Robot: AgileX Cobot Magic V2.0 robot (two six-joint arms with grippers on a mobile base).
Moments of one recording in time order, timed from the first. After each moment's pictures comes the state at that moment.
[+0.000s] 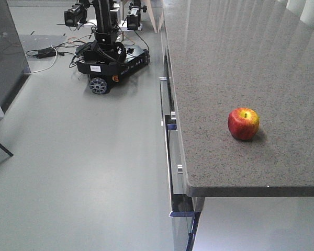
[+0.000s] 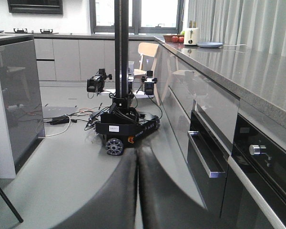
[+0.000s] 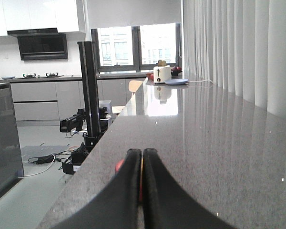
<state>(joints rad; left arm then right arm) 0.00 -0.01 0.02 -0.02 0.08 -0.07 0.06 0.02 -0.13 0.01 0.05 0.06</state>
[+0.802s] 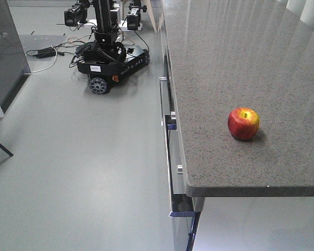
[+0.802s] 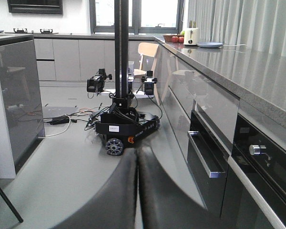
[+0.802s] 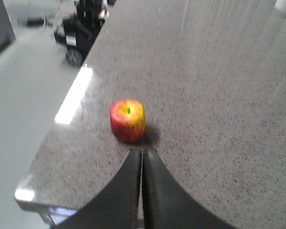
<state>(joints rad) 0.00 -0.01 0.02 -0.02 0.08 -0.07 0.06 0.73 -0.88 0.01 0.68 -0.07</state>
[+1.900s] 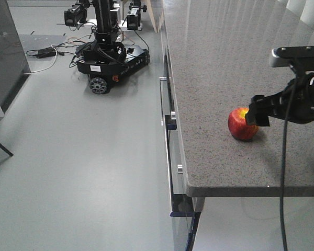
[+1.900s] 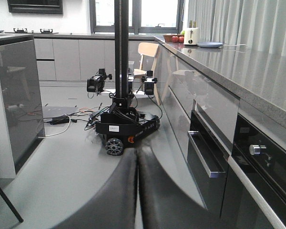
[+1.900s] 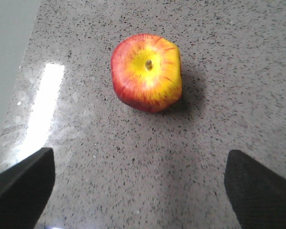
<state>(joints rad) 0.00 -0.01 0.02 -0.02 0.08 -0.07 0.06 1.54 -1.28 0.10 0.84 -0.11</state>
